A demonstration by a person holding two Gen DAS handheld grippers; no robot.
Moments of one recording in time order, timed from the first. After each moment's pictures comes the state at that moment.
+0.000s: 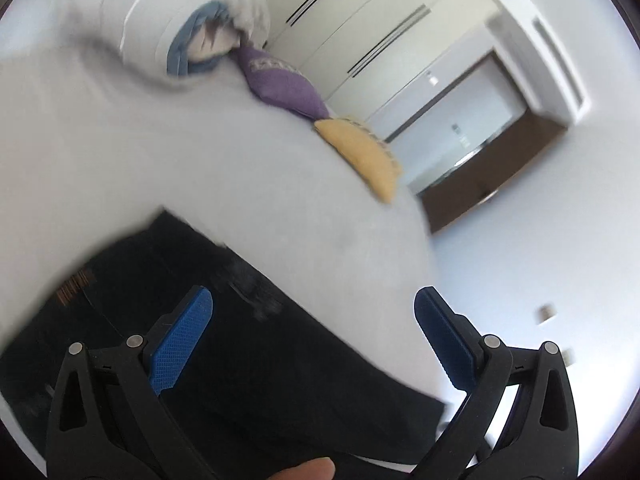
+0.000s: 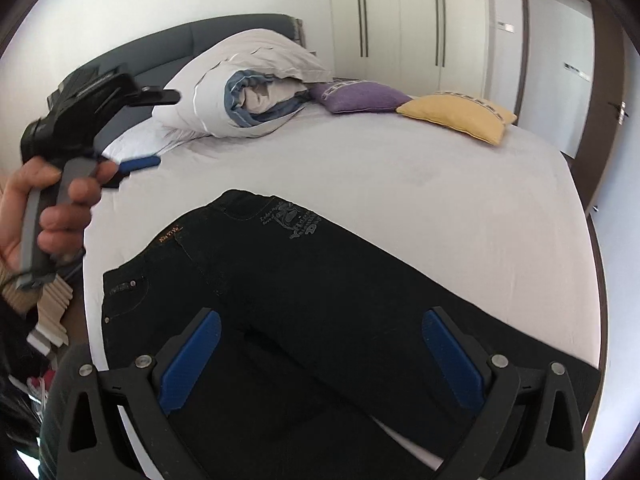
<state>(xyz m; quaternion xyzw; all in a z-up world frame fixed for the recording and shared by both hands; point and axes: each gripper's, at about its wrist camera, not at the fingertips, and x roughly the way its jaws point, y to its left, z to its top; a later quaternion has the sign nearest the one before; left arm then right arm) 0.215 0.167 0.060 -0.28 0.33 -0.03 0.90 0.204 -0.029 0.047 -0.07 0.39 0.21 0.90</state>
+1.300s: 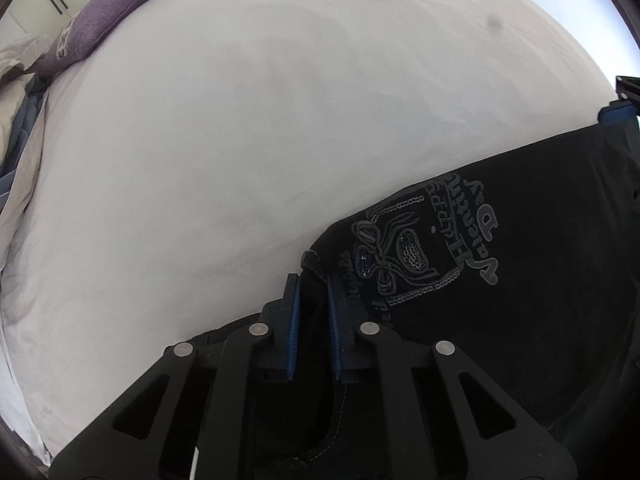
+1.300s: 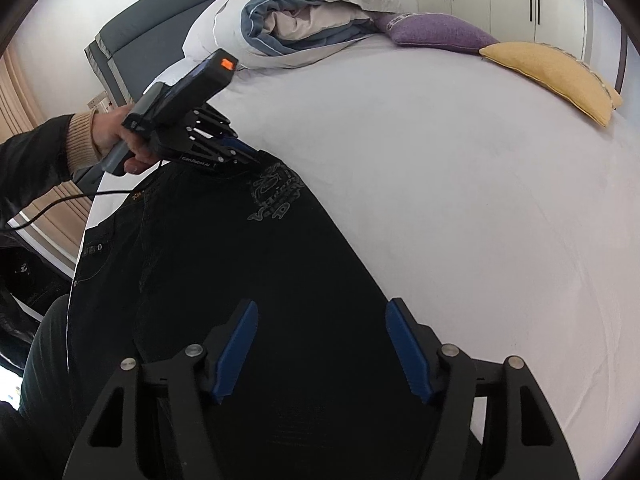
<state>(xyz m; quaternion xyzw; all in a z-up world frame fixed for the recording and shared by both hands) 0.448 0.151 -0.162 0.20 0.57 -0.19 0.78 0.388 -0.049 -0.047 -0.10 0.48 0.35 0.80</state>
